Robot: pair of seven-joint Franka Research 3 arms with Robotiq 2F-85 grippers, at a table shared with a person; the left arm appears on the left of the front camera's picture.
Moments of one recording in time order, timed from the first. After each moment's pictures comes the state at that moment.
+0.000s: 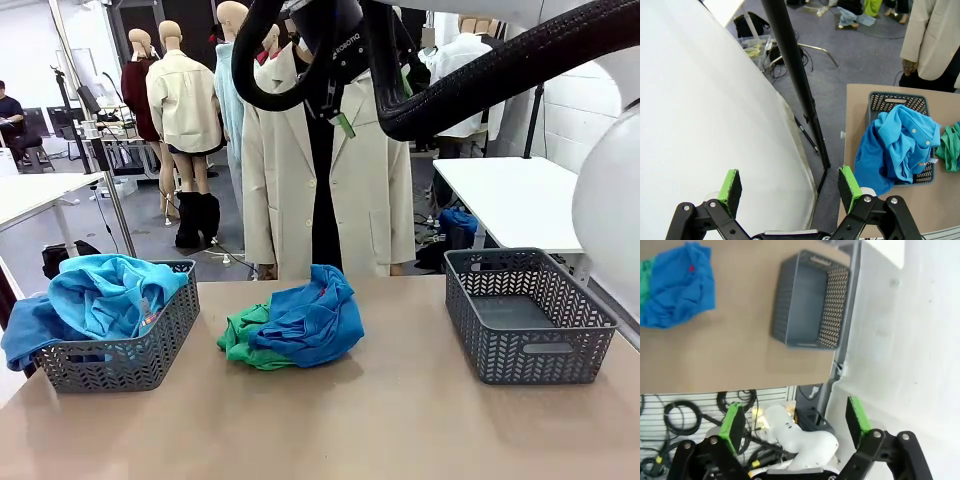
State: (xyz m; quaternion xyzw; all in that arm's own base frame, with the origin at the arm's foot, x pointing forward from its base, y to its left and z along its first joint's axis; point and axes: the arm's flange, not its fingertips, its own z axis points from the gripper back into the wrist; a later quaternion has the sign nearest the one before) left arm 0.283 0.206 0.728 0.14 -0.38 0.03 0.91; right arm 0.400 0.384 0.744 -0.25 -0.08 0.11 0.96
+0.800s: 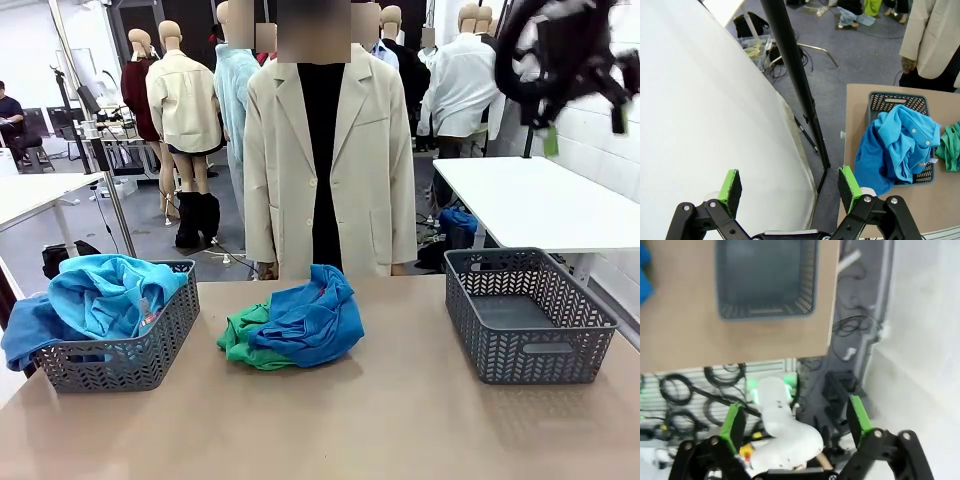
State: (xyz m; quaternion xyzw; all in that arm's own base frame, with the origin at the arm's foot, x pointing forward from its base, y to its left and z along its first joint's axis) left arm 0.283 0.206 0.728 0.14 -0.38 0.03 0.91; right arm 0.439 0.060 0.699 -0.11 0.04 0.02 0.99
